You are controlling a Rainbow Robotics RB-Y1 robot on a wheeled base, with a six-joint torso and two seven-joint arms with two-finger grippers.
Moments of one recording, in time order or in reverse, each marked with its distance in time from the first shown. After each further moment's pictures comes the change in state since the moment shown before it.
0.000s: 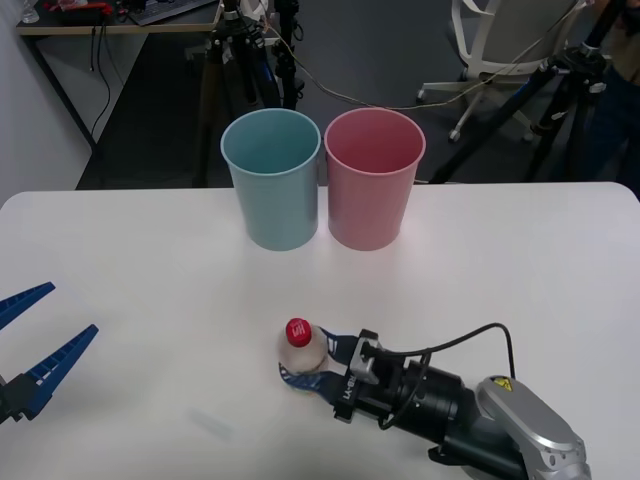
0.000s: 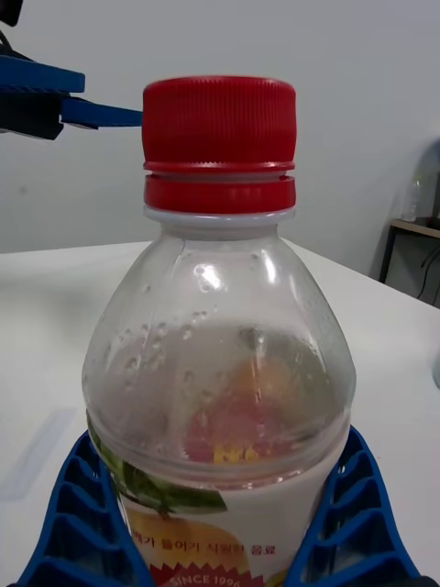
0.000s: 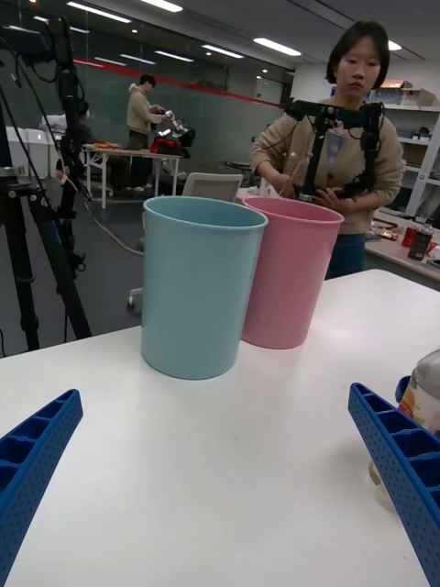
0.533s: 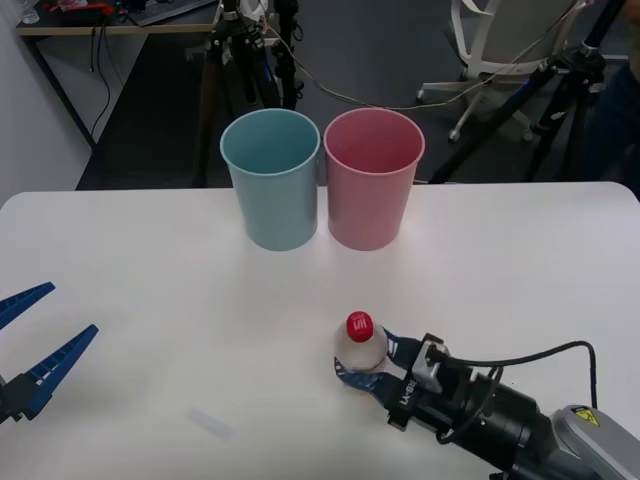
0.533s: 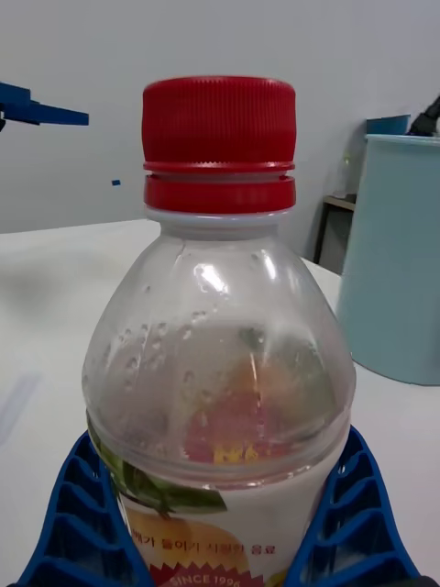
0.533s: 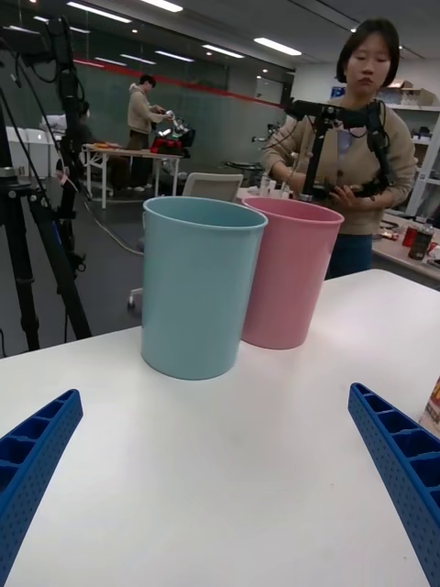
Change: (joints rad) right arm 0.206 -0.249 0.007 -0.361 -0.144 0.230 -0.028; left arm 0.000 0.000 0.000 0.000 0.000 0.000 0.000
